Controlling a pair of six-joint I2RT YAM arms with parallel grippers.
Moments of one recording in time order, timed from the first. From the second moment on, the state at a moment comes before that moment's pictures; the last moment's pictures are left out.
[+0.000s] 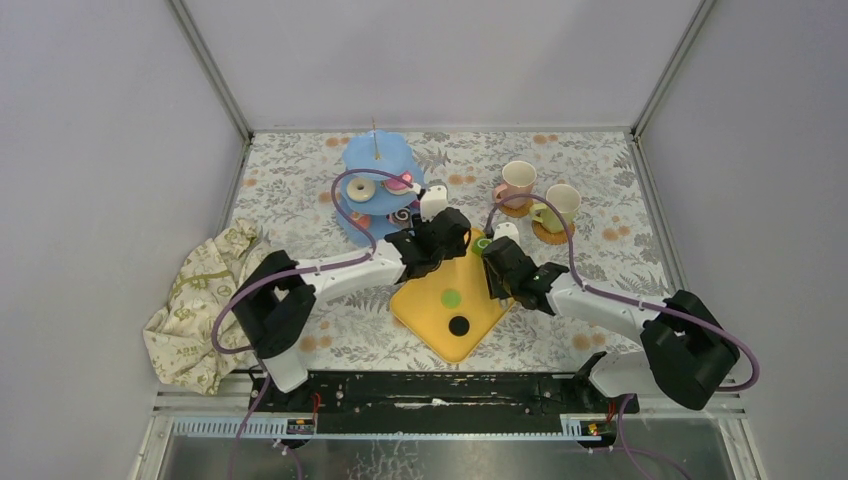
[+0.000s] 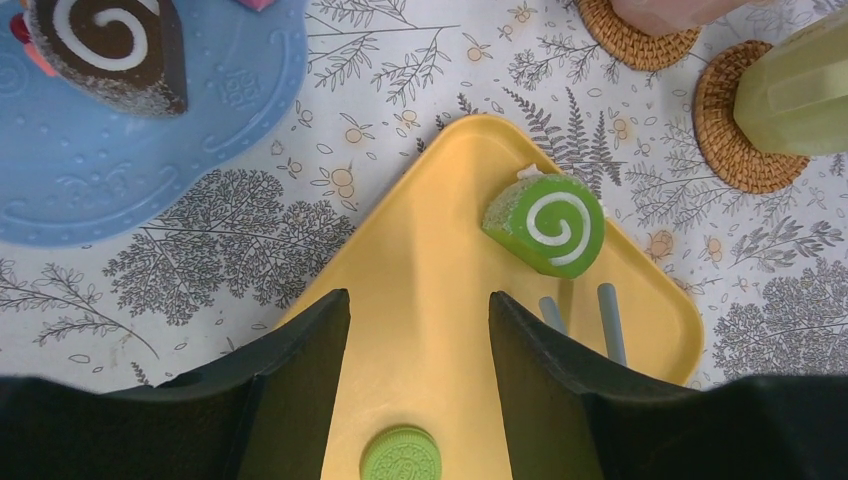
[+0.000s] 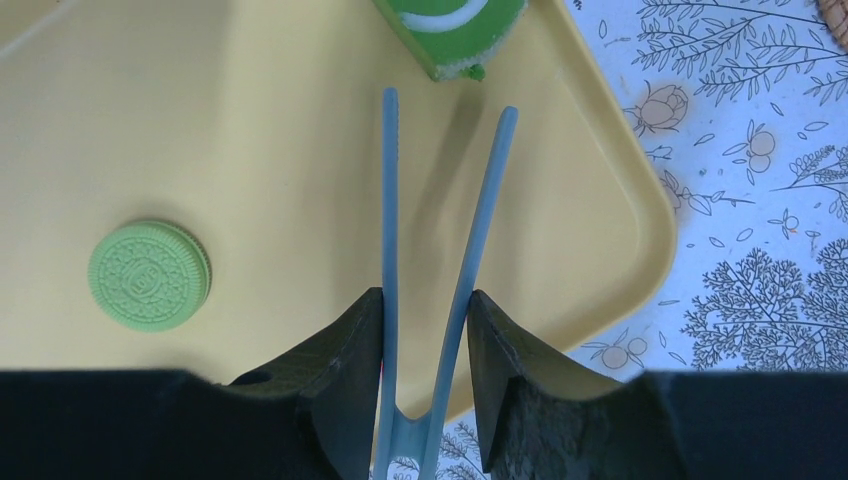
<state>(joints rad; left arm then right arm) -0.89 1.71 1.16 -0.22 -0.50 -0.79 0.76 1.33 0.65 -0.28 0.32 0.38</state>
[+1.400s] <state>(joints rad) -0.78 2.06 1.48 -0.25 -0.27 -0.89 0.64 1.44 0.67 -0.16 0.21 0.30</state>
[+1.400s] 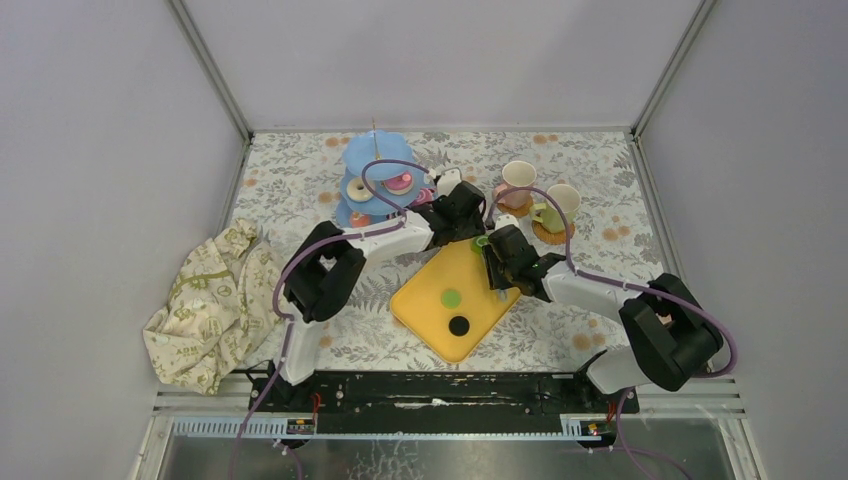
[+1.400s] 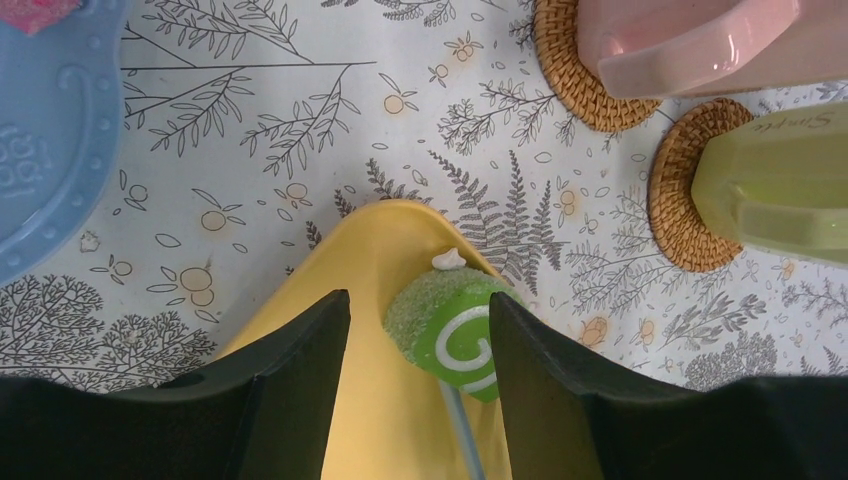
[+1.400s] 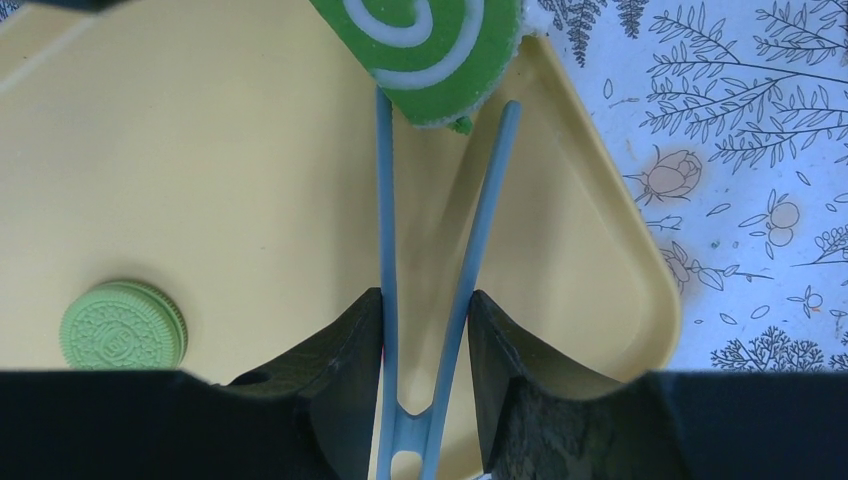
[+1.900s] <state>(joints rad) -0.75 2.13 1.54 -0.28 -0.29 -0.93 0.63 1.47 0.69 -0.15 0.19 0.29</state>
